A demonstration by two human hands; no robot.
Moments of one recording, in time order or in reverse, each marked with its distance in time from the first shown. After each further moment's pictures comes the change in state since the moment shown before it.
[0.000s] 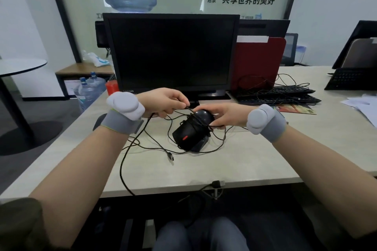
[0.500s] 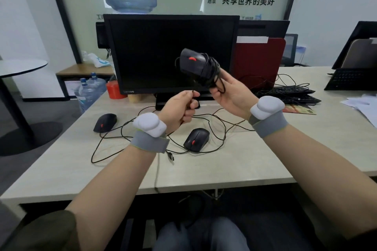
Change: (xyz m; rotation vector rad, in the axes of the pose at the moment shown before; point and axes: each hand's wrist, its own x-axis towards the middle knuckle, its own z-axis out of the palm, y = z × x) left_hand 0.023 -0.002 0.059 -0.784 0.195 0.151; right_hand 0.013 -0.020 -0.009 1.036 0.451 -0.321
